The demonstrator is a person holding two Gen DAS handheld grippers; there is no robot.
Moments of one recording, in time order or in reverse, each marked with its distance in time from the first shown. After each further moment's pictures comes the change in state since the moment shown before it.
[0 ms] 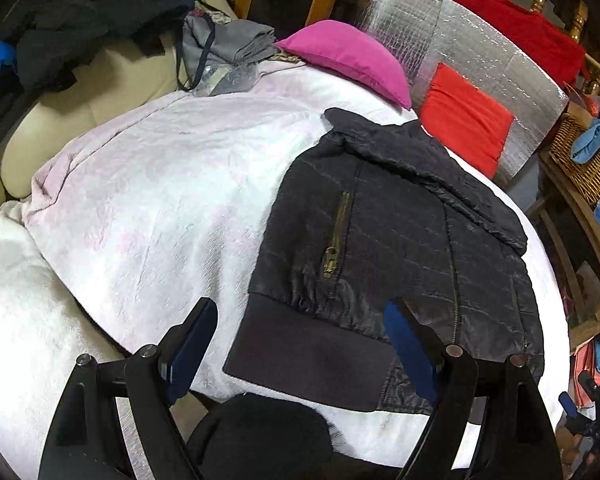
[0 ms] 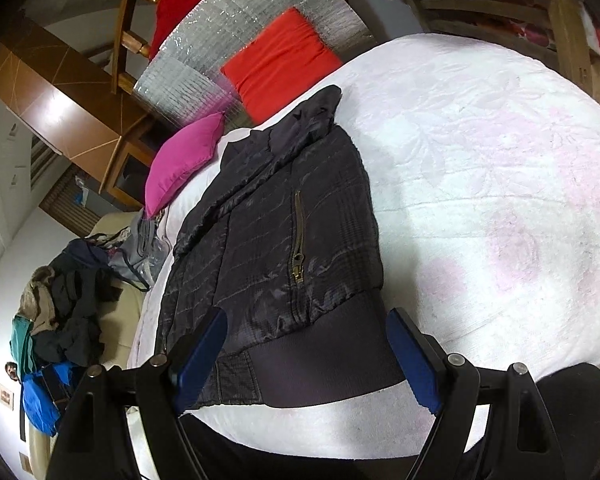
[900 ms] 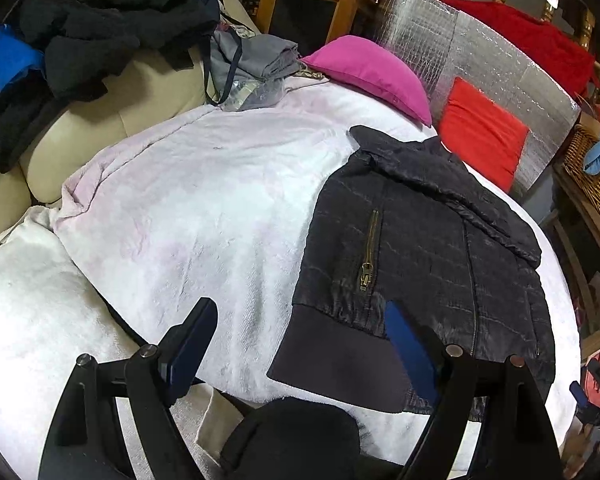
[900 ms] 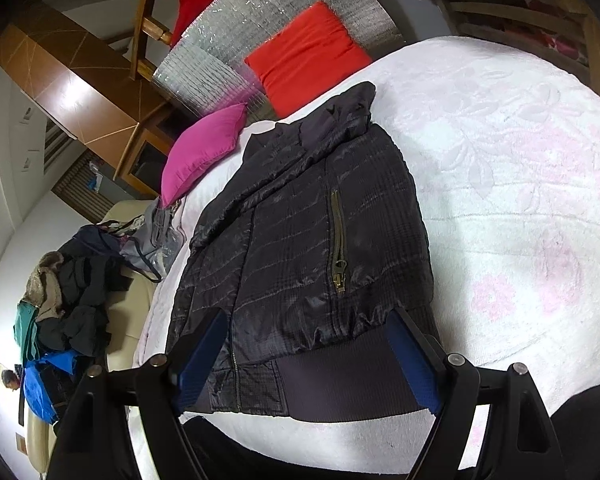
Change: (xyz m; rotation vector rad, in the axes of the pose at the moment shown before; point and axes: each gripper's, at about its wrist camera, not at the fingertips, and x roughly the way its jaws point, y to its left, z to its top) left arm -0.020 0.022 0.005 -0.015 -0.047 0.064; right arm 0.018 0.028 0.007 -0.050 0.003 0.047
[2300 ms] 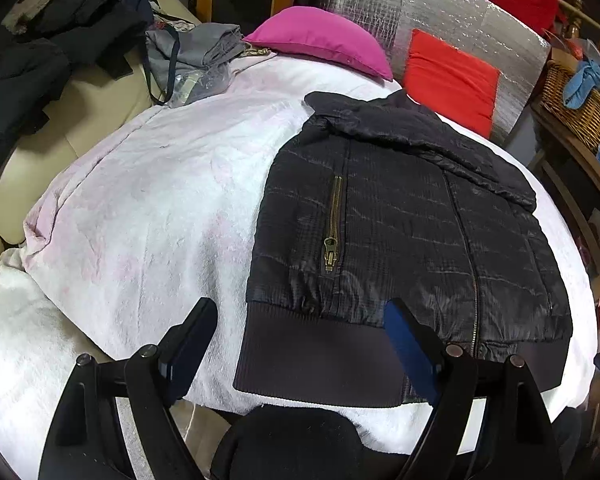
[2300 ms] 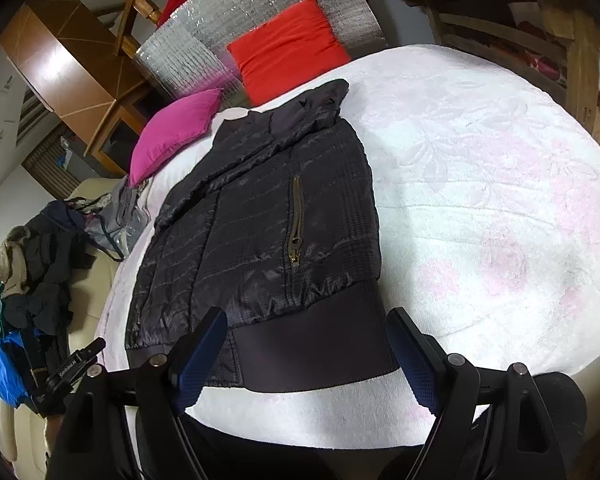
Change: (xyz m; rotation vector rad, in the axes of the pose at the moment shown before) left arm 0.035 -0.041 -0.008 0.193 0.075 -0.031; right arm -0.019 -0.006 -0.010 -0.075 0.051 -0.174
